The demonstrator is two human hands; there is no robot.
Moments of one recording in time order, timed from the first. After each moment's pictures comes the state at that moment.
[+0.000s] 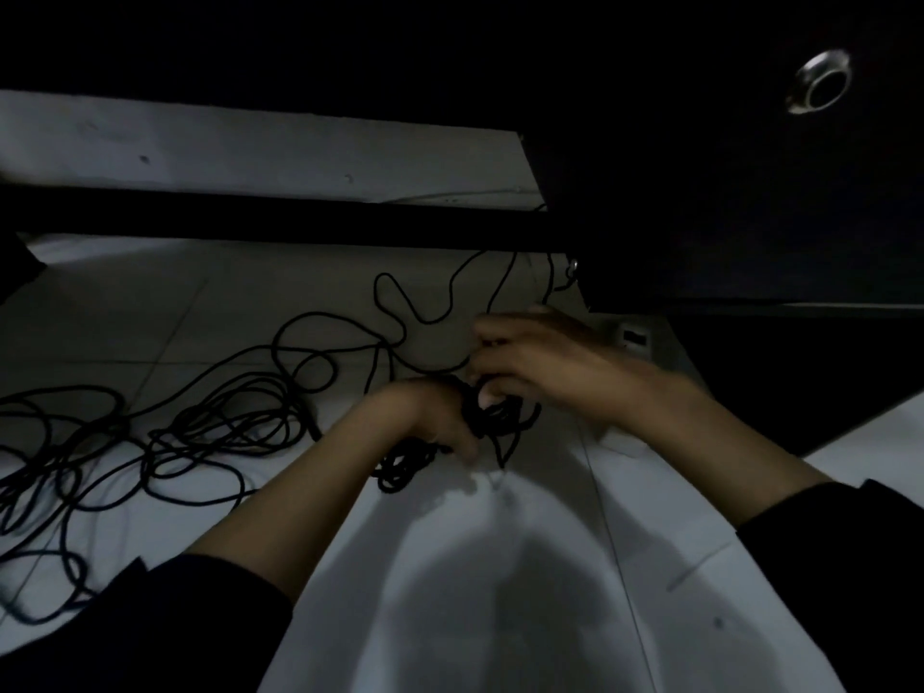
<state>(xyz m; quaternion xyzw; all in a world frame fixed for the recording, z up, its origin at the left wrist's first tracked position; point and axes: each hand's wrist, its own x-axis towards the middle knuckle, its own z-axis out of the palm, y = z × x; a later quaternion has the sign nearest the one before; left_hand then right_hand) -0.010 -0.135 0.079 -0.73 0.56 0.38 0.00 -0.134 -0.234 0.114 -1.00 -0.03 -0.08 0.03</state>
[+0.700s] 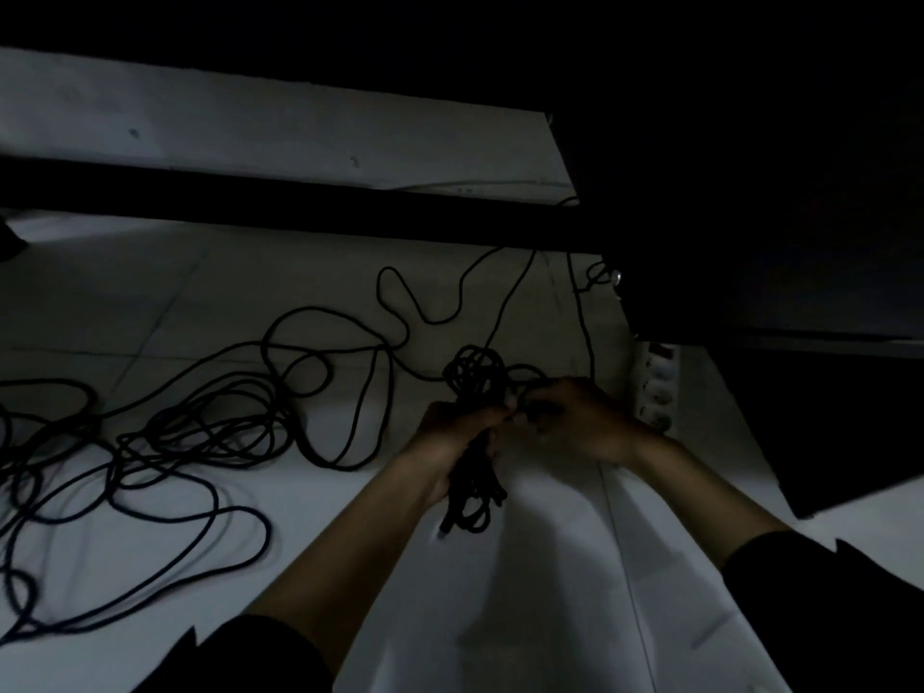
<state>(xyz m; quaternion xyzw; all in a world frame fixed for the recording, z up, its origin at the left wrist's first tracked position) -0.024 -0.164 -0.006 -0.61 0.10 0.55 -0.56 -0.144 -0.285 0.015 -0.88 0.29 0.01 0.38</state>
